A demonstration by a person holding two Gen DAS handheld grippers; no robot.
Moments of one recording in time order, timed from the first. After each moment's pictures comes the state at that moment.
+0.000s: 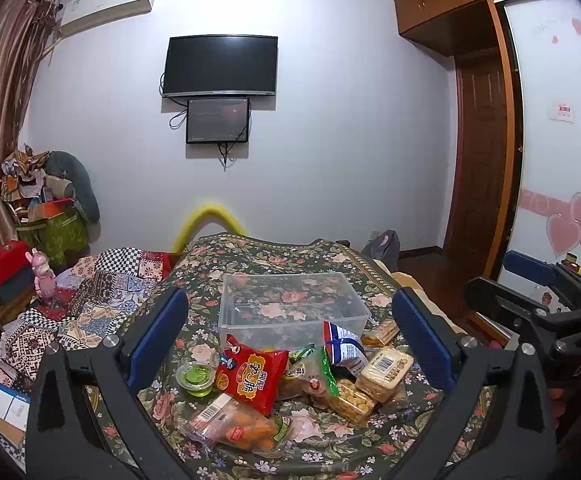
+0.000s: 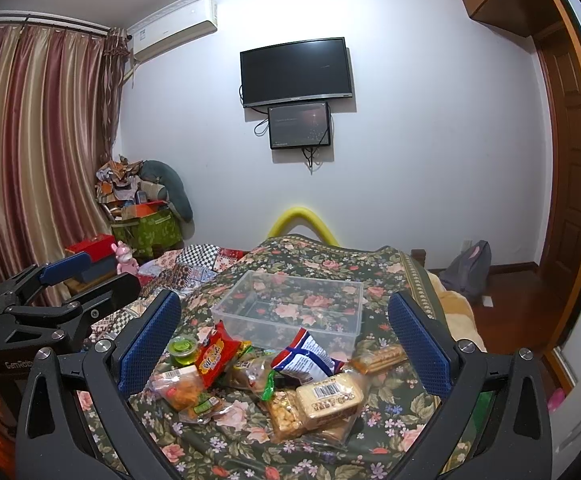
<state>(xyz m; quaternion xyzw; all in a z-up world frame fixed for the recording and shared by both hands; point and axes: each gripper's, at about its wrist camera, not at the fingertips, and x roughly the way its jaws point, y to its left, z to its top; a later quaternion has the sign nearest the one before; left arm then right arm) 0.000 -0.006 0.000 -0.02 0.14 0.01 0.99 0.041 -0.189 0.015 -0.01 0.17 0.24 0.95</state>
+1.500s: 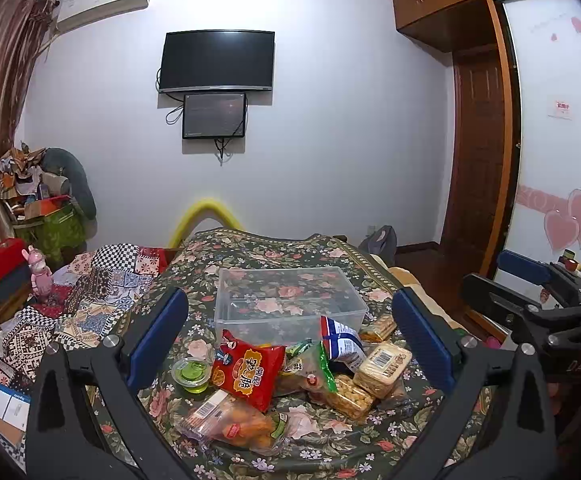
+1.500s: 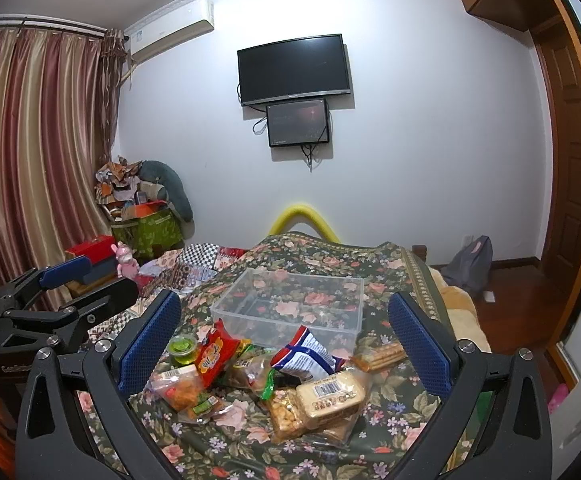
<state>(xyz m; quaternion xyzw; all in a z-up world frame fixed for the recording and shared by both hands) 0.004 -0.003 -0.009 -0.02 0.15 0.00 0.99 0.048 -0.192 0.009 0.00 0.18 0.24 0.95</state>
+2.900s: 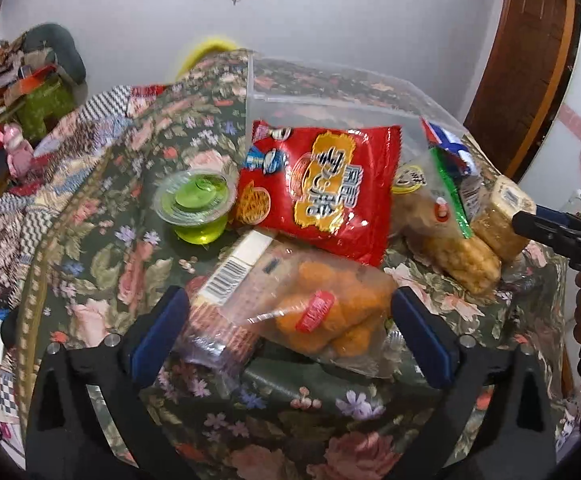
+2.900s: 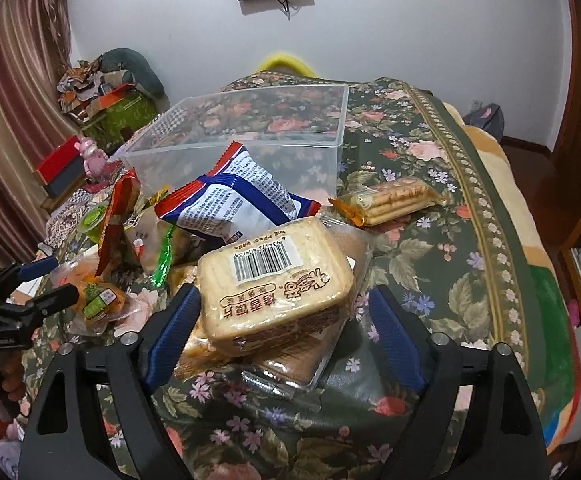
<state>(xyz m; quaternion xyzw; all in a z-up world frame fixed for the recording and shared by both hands) 0.096 0.068 -0.189 -0.06 0.41 0.00 0.91 0.139 -0.199 -0.132 -0.01 0.43 0.23 0.87</state>
